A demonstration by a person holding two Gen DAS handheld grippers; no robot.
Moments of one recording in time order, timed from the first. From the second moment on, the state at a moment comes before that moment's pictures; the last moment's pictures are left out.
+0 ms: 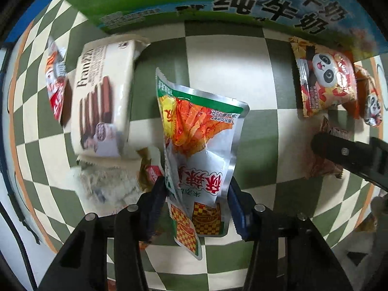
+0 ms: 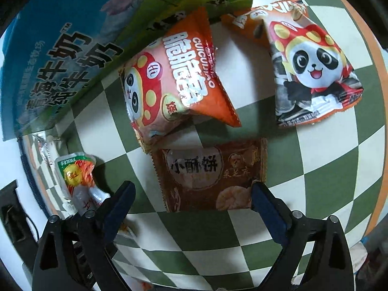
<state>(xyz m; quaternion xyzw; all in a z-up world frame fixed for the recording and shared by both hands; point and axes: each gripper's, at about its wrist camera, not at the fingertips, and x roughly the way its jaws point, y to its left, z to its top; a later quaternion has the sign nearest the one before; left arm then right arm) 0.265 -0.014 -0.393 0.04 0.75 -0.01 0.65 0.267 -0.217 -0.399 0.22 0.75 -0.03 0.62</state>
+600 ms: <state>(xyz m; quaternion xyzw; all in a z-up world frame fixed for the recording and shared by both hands) 0.257 -0.005 -0.363 0.01 0.74 -0.01 0.67 0.251 -0.225 -0.399 0.22 0.74 -0.07 0.63</state>
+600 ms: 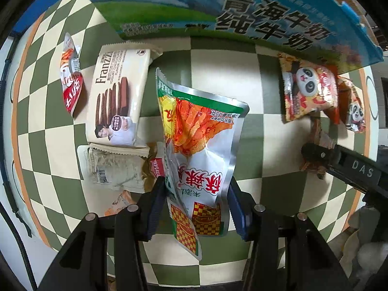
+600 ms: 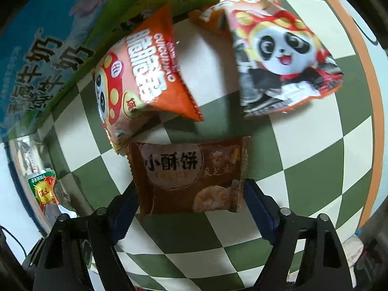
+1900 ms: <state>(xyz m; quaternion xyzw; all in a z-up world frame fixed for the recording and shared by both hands) 0.313 -0.016 -0.195 -0.06 0.66 -0.11 0.75 0.253 -0.246 -0.210 0.29 0.63 0.08 0.72</state>
